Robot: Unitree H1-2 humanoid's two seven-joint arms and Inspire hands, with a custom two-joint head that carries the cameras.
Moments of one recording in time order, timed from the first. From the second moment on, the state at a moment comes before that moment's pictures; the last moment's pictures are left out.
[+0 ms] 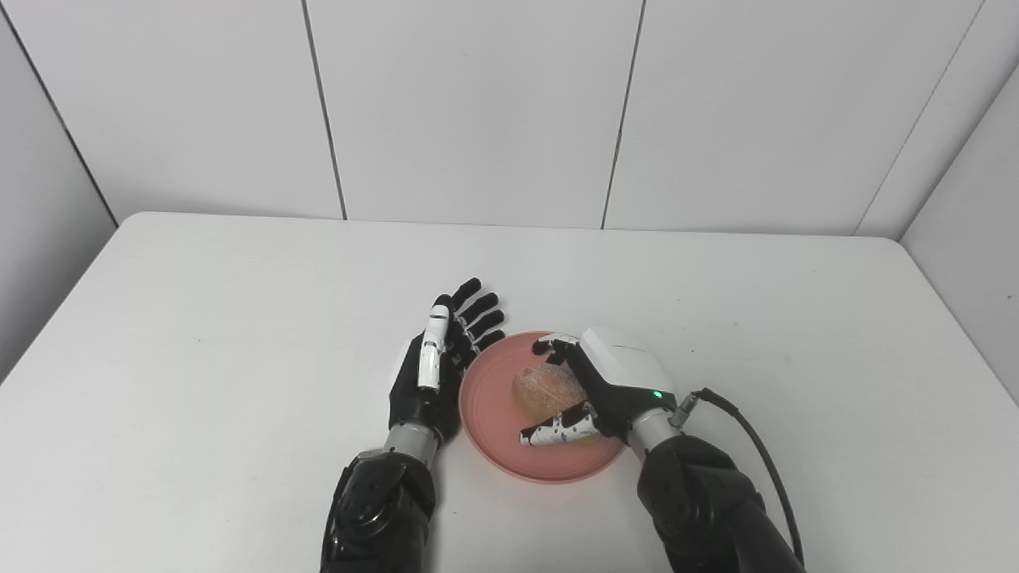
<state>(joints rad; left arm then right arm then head) -0.35 -0.15 0.02 0.19 -0.24 0.19 -0.04 -0.39 -0.10 0.40 -0.15 -0.98 0.47 0.41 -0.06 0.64</state>
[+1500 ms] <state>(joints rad) -0.35 -0.14 0.02 0.19 -0.24 0.19 -0.06 -0.27 -0.02 -0.02 -0.31 -0.46 0.35 0.17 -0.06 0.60</state>
